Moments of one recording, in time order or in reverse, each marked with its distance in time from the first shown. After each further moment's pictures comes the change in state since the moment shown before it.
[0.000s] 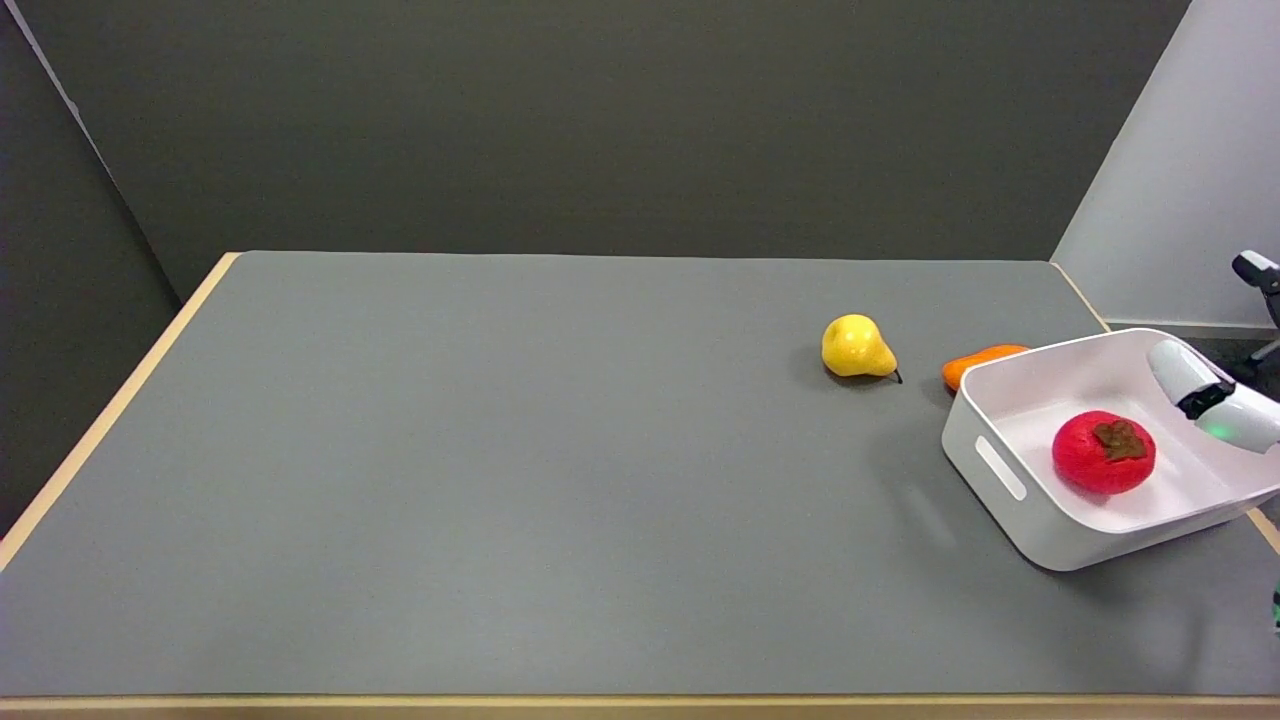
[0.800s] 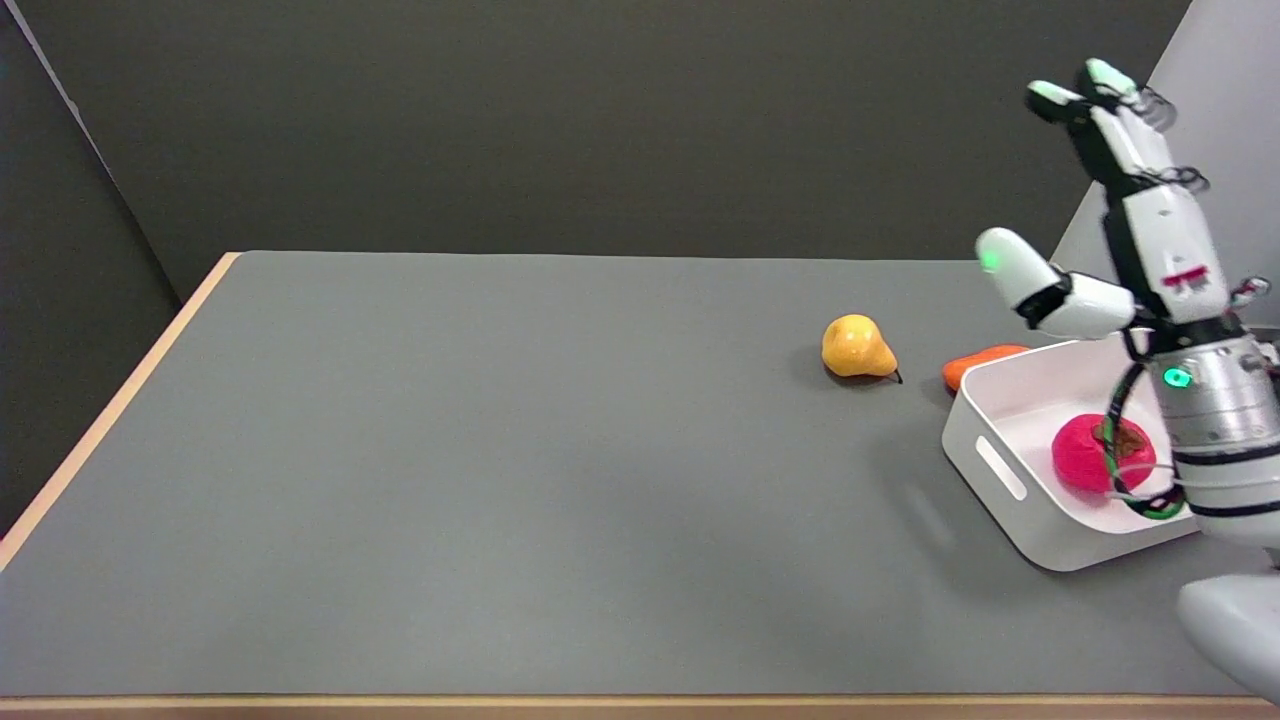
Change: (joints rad) arm 0.097 0.068 -0.212 0.445 -0.079 -0.034 -0.151
